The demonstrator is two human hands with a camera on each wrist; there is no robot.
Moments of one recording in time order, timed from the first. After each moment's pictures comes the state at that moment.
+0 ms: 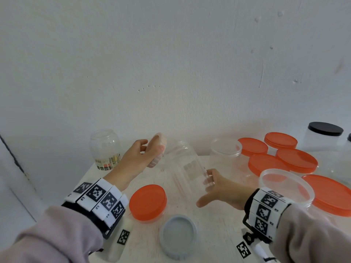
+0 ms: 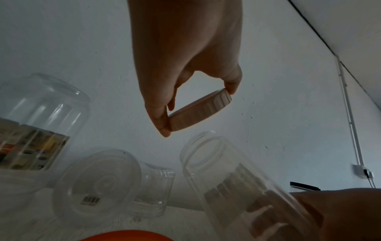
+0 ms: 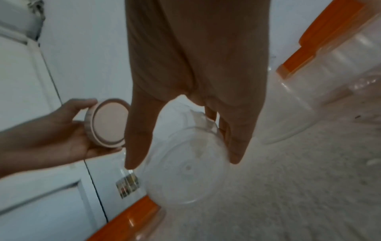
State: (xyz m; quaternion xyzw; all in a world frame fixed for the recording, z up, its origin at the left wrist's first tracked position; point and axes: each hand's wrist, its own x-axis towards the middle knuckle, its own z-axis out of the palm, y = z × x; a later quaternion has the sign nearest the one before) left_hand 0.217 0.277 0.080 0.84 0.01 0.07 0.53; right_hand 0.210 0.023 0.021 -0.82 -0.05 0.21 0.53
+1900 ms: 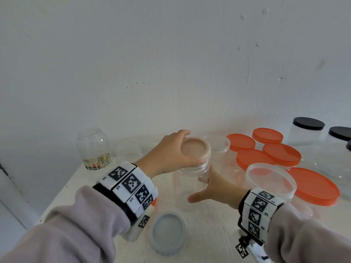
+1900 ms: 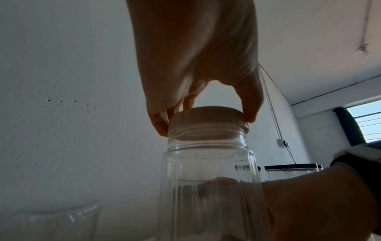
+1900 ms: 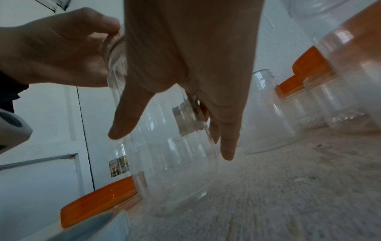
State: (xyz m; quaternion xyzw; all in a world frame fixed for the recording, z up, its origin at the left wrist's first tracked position) left_hand 0.207 0.188 0.111 0.92 -0.21 0.00 0.32; right_hand 0.200 0.012 0.017 -0.81 -0.14 0.14 0.56
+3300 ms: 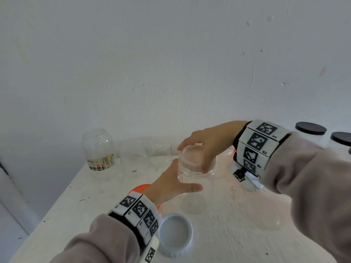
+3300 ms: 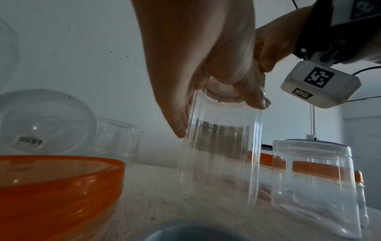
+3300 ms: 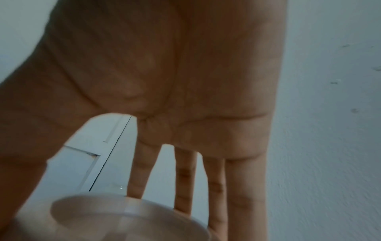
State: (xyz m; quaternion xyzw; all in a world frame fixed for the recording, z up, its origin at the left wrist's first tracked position) left_hand 0.202 0.204 0.039 0.83 -0.21 -0.09 0.51; right_hand 0.216 0.050 0.177 -0.95 -0.23 0.21 0.01
